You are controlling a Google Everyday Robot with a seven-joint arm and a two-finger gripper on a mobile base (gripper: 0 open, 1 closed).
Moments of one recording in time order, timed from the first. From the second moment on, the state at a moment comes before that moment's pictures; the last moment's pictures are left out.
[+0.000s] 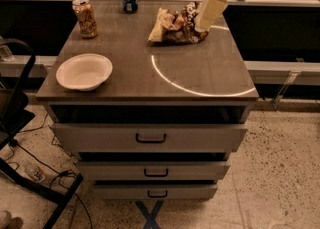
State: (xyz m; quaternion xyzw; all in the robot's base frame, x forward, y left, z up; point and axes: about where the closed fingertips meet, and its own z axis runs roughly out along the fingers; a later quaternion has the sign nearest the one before) arm 0.693 -0.134 1.026 -0.59 0.68 -0.19 0.39
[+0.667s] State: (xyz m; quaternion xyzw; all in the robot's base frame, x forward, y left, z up) arm 0.809 -0.101 0.969 -0.61 0.67 -0.13 0.41
